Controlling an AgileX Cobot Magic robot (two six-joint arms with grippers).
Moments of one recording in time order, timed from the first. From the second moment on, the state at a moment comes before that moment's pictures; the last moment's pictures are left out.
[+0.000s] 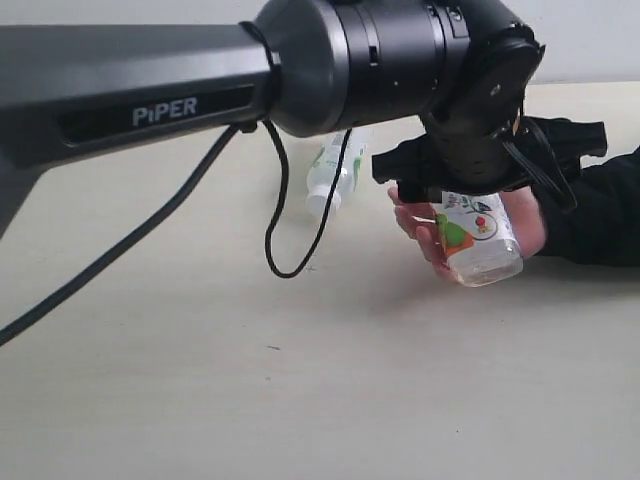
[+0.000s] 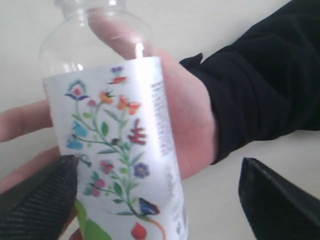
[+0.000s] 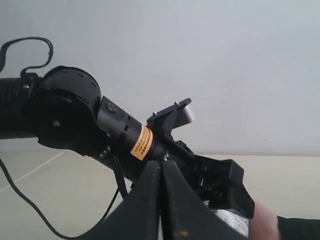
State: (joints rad) left arm -0.91 2.20 -1.93 0.22 0.80 -1.00; right arm 0.41 0.09 -0.22 0.49 0.20 -0.23
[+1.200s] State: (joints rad) left arm -0.68 1.79 -1.55 0.29 0.91 -0.45; right arm 0.41 0.09 -0.22 0.49 0.20 -0.23
